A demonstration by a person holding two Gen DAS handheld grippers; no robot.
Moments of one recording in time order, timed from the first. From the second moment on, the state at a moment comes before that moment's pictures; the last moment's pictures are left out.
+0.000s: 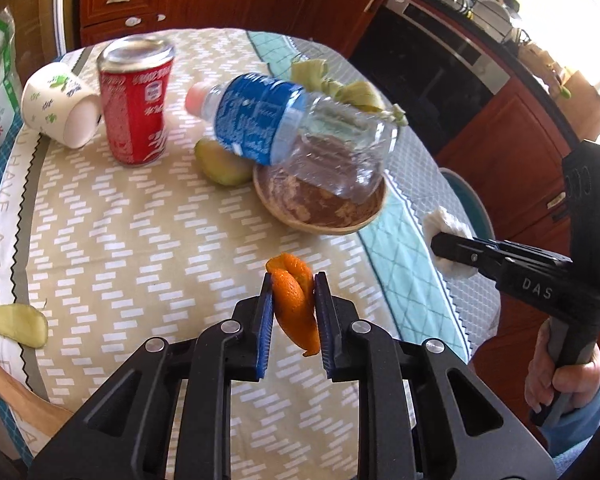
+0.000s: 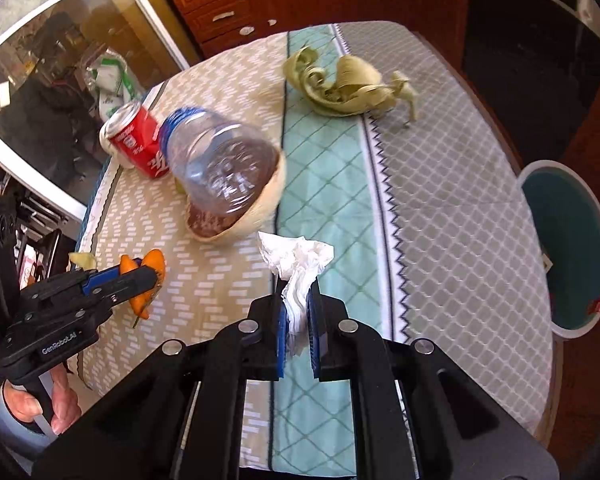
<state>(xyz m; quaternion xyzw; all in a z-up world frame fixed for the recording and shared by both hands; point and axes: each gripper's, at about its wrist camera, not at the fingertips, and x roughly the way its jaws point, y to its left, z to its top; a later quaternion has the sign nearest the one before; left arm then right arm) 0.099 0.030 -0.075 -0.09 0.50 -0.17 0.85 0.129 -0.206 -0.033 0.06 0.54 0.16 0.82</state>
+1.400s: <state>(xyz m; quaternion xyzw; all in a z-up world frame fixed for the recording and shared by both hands) 0.193 -0.340 -0.071 0.12 0.52 -0.31 0.78 0.117 -0.541 -0.044 0.26 0.48 -0.06 0.84</state>
